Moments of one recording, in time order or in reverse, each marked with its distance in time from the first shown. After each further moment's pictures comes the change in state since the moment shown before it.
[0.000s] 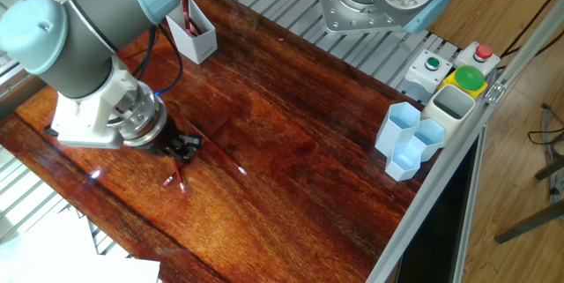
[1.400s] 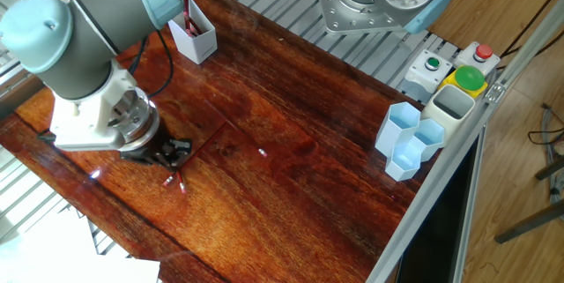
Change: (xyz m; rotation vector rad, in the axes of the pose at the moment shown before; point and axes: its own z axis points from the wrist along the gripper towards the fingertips) arm -0.028 -0.019 -0.002 0.060 -0.082 -0.167
